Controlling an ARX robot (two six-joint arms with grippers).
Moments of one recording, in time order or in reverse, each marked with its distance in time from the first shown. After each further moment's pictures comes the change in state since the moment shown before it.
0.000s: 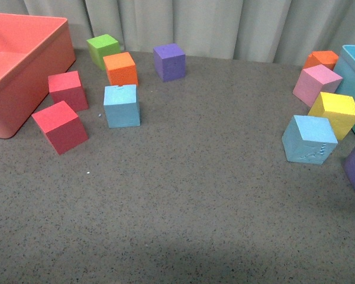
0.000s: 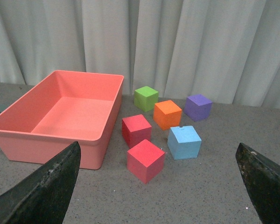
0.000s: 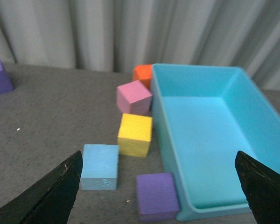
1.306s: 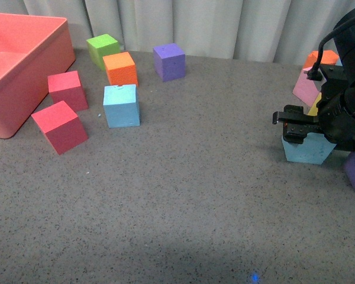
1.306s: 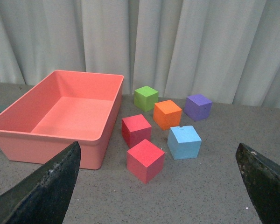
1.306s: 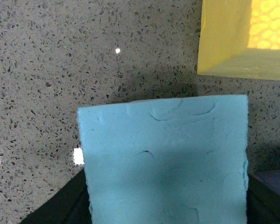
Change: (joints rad) left arm 0.000 0.000 0.000 0.000 0.000 0.000; right arm -0.016 1.036 0.776 -0.506 -0.168 0.276
